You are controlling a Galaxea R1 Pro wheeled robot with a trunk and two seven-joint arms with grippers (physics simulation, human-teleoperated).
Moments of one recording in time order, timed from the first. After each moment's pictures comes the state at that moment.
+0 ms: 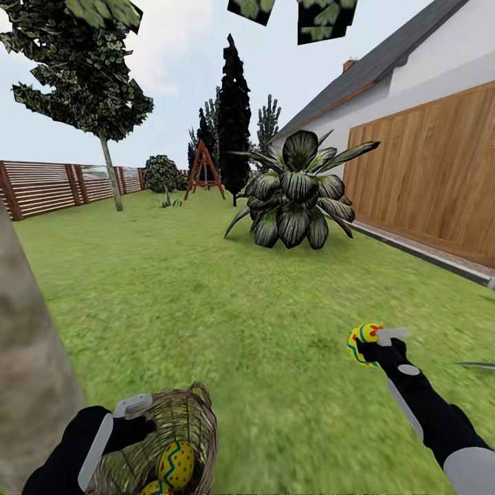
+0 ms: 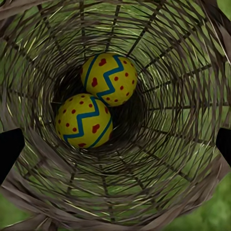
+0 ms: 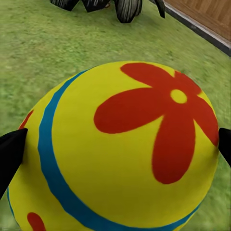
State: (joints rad) left arm -0.33 0.08 0.18 -1.08 0.20 0.97 0.01; right arm -0.55 -0.29 0.11 -0.91 -0.11 0.20 -0.09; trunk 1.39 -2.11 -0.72
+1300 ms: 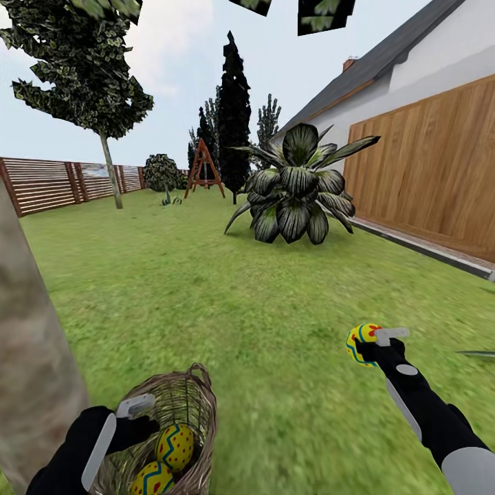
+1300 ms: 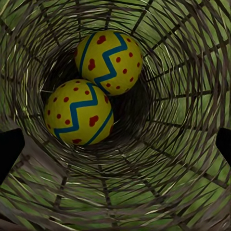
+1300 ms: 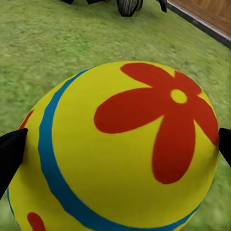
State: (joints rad) left arm -0.33 0.07 0.18 -1.08 0.20 0.97 0.01; right arm -0.55 -0.29 0.11 -0.91 -0.11 0.20 -0.10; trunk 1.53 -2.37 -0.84
